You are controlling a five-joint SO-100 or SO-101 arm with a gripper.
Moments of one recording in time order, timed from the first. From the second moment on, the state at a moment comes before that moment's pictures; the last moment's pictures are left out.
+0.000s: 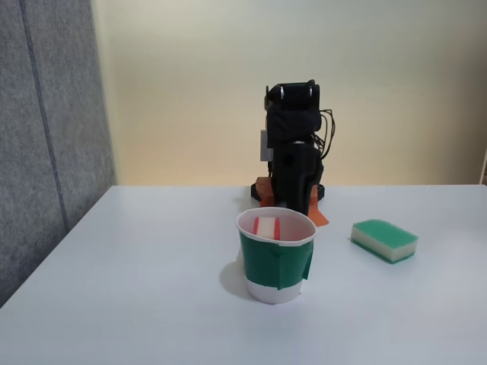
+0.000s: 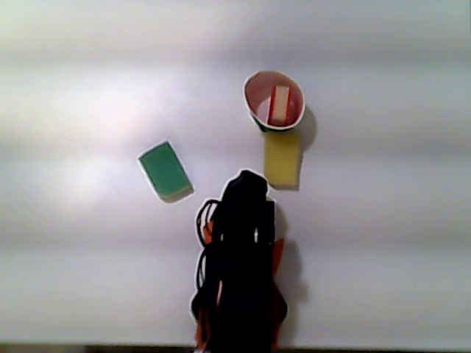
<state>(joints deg) 4.8 192.0 181.4 73.7 10.2</state>
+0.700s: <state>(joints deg) 6.9 192.0 182.5 73.0 0.6</state>
